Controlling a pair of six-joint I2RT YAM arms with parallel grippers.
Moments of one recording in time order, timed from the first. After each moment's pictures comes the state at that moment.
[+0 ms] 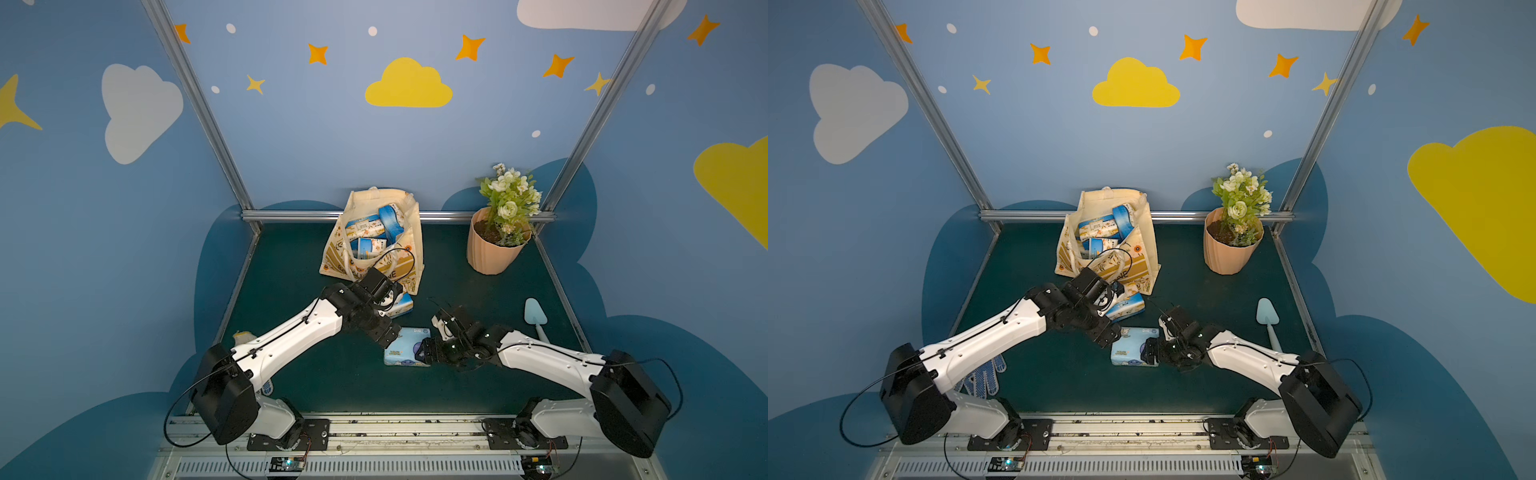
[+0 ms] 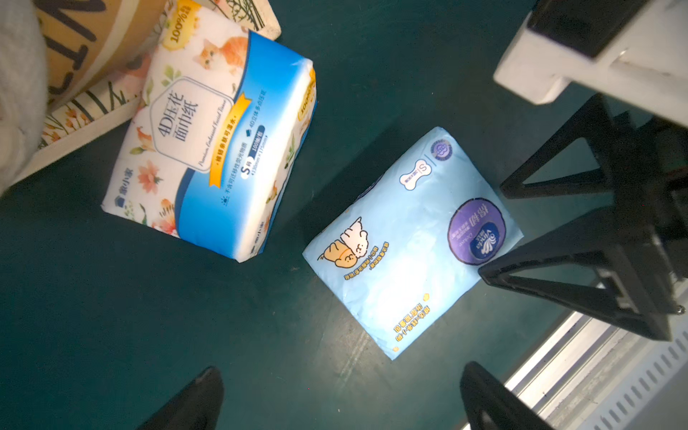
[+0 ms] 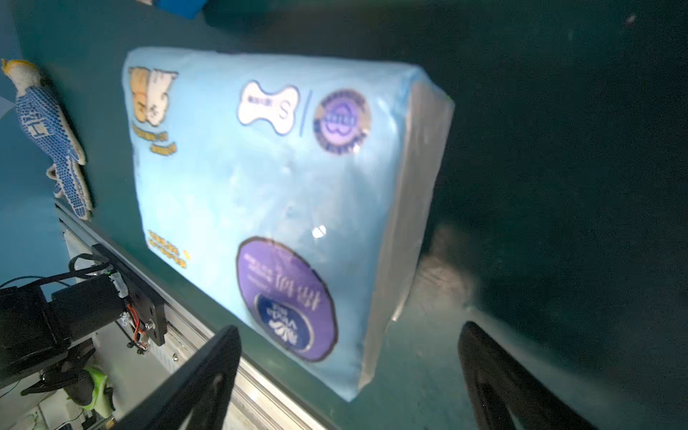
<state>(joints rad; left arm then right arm) -0.73 1.43 1.16 -0.88 0.08 -0.03 0.81 1.31 0.65 -0.39 -0.29 0.73</state>
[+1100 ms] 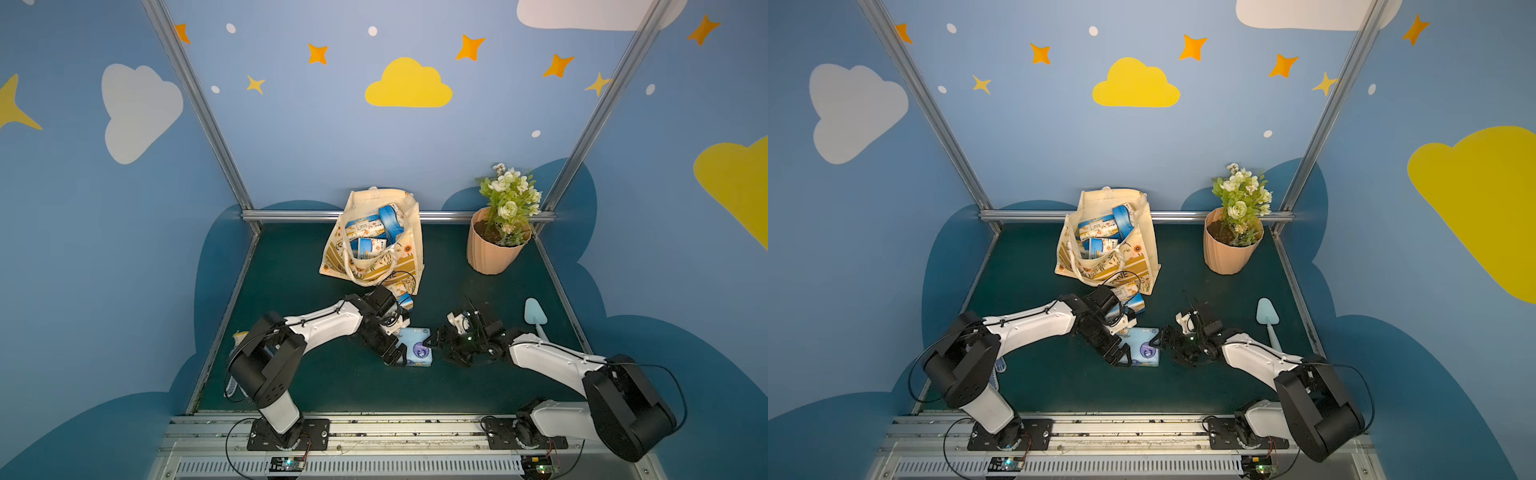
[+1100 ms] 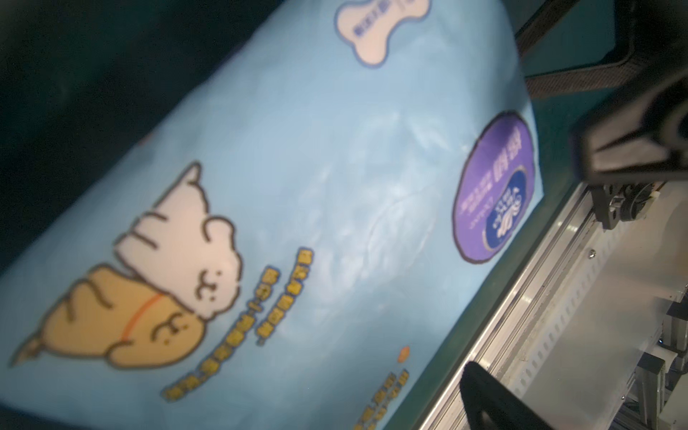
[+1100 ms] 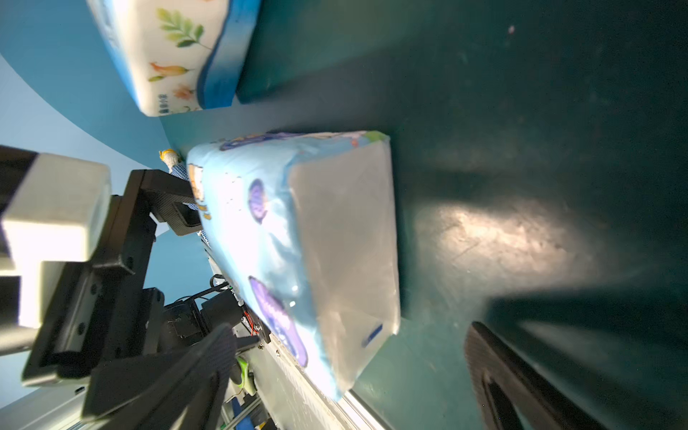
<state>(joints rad) -0.70 1.68 1.01 -0.69 0.47 -0.03 0.55 1.33 0.51 -0.17 -0.62 0.87</state>
